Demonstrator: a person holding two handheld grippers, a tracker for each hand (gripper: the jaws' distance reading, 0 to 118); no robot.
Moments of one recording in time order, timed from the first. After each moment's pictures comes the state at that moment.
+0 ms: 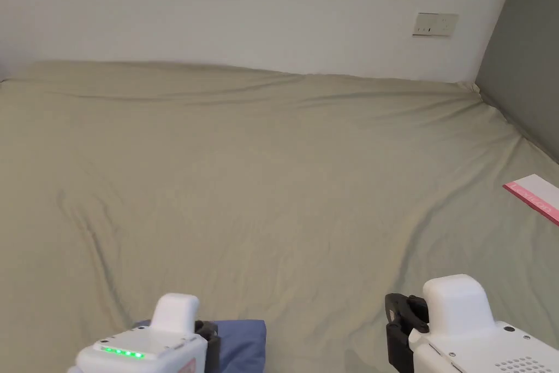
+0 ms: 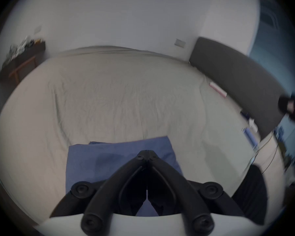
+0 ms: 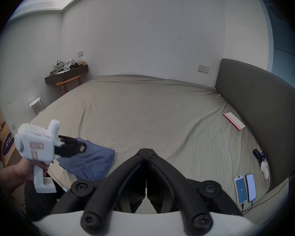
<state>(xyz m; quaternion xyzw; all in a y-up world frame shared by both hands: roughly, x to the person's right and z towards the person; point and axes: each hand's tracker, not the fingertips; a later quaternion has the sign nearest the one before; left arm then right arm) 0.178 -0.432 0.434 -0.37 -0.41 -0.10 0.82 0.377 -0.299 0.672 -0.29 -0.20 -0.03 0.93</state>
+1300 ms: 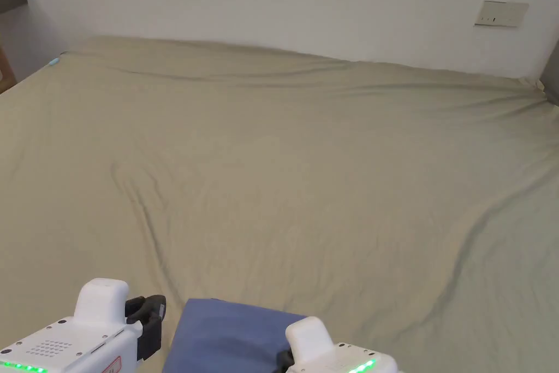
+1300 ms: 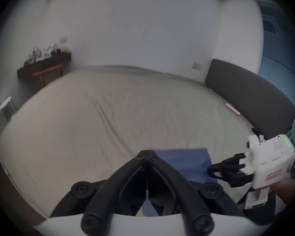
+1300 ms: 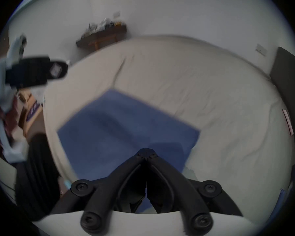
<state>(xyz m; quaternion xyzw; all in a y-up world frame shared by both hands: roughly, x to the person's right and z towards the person) 0.041 -0.418 0.385 -0.34 -0.35 -0.02 0.87 0.299 -0.481 0.522 -0.46 0.01 -0.03 0.89</state>
